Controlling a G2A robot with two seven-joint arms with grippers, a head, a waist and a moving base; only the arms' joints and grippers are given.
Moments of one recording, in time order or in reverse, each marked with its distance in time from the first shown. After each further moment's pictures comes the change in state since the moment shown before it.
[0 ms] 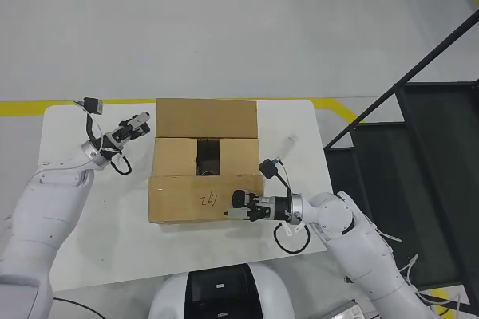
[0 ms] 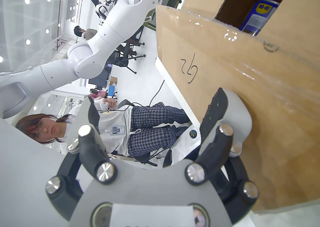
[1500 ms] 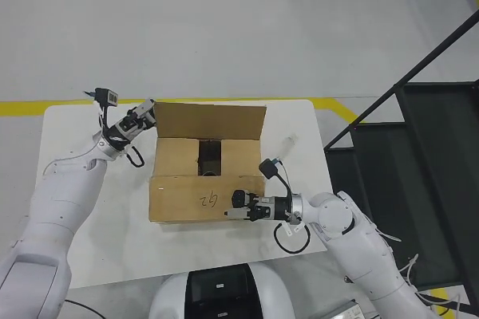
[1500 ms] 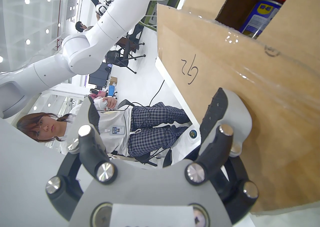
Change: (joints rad) left arm -0.059 -0.082 -0.004 0.089 -0.312 0.027 -0.286; right arm 0.000 0.000 0.000 0.000 0.000 0.000 0.000
